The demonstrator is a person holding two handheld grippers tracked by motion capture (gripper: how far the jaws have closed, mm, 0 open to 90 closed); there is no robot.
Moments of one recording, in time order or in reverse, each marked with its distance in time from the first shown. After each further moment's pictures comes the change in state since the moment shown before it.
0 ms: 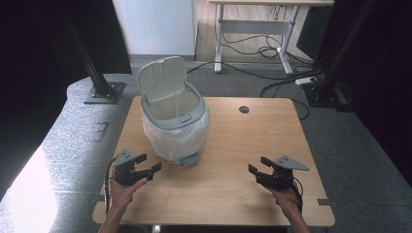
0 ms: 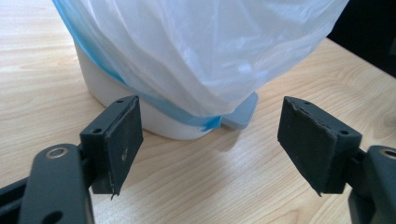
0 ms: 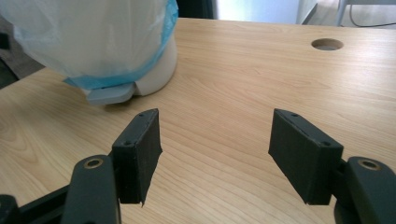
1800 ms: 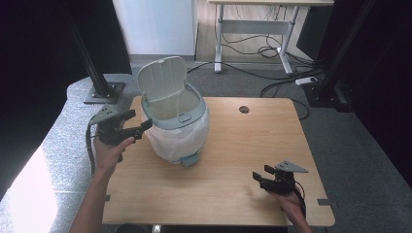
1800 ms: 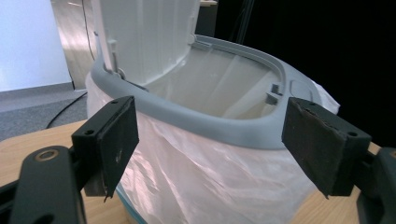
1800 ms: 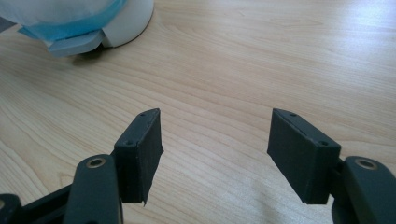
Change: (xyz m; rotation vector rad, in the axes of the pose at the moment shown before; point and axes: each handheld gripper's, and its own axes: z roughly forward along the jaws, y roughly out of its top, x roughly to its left) left arm 0.012 0.134 -0.032 -0.176 0.010 0.094; right arm -0.023 -0.034 0.007 0.135 -0.023 0.035
